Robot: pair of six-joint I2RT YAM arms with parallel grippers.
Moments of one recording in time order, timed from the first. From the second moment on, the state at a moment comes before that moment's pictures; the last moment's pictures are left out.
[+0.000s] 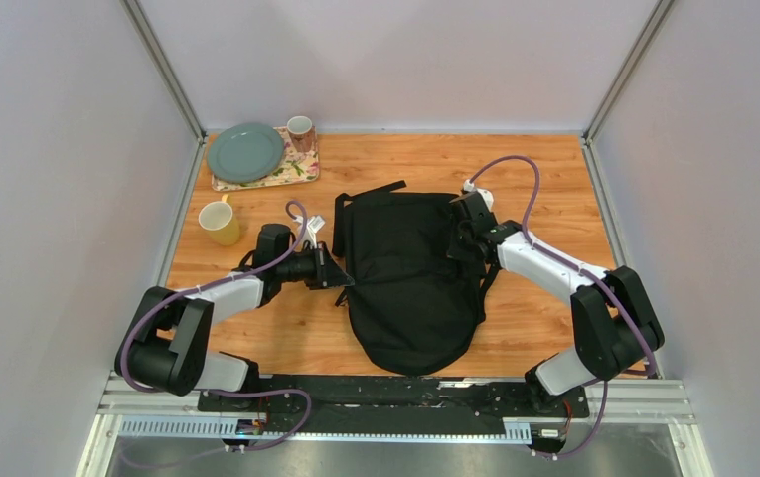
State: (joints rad) left arm -0.29 1.37 0.47 0.24 0.78 -0.53; right arm 0.49 1.51 0.94 -0.37 0.16 0.58
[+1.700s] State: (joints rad) left arm -0.38 1.53 0.63 0.28 0.76 -0.60; right arm 0.43 1.28 0.62 -0.25 -0.20 0.78
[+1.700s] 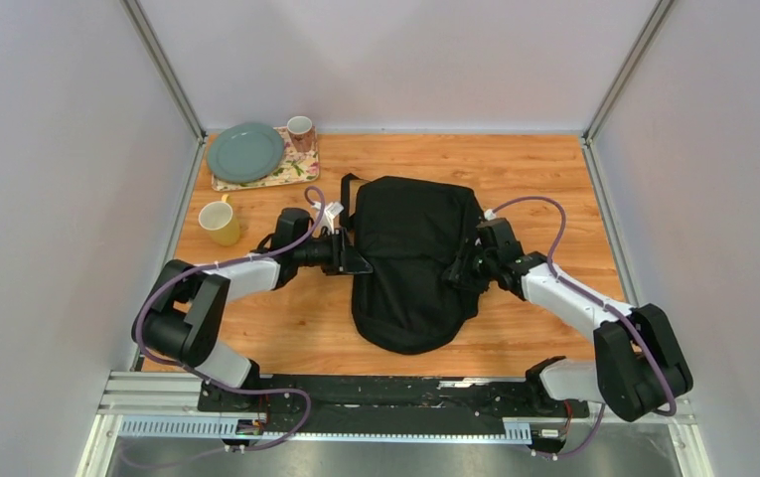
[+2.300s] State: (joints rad) left arm -0.39 1.20 0.54 -0.10 0.54 -0.36; right arm 0.37 1.11 0.79 -0.46 -0.08 0.58
